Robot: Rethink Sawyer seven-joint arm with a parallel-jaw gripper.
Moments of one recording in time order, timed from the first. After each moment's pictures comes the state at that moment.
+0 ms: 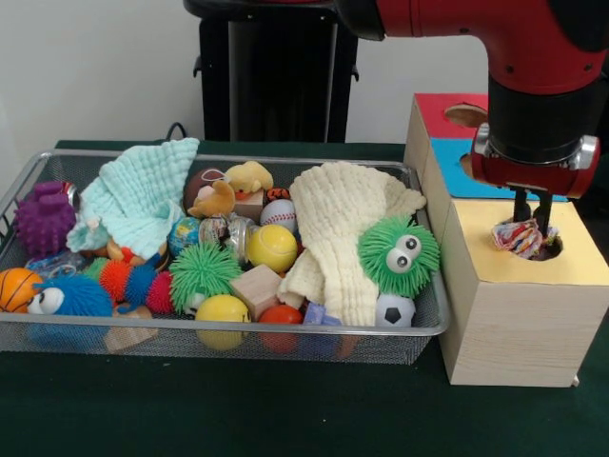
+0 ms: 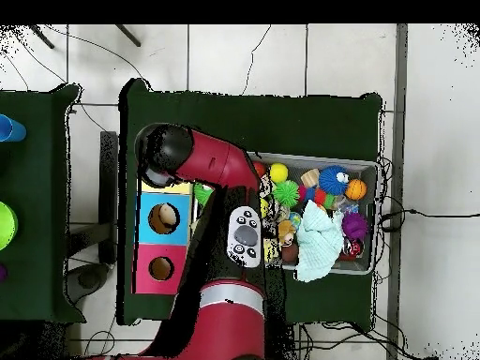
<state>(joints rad) 0.05 -0.40 -0.12 1.28 0.42 0.87 1.95</state>
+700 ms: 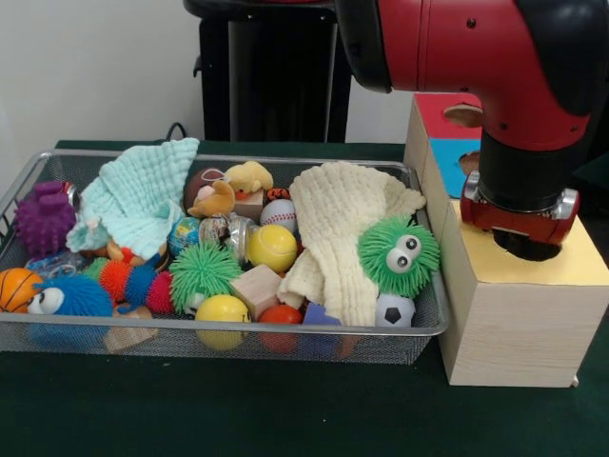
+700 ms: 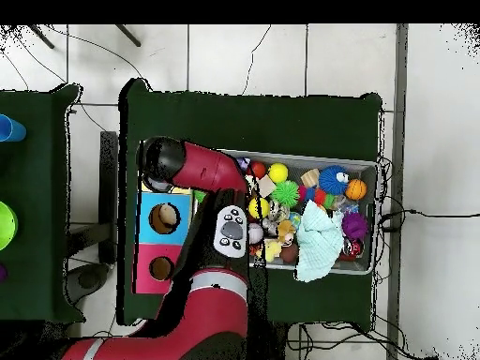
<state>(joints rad) 0.10 -0.31 -0.15 1.26 0.42 0.75 1.96</state>
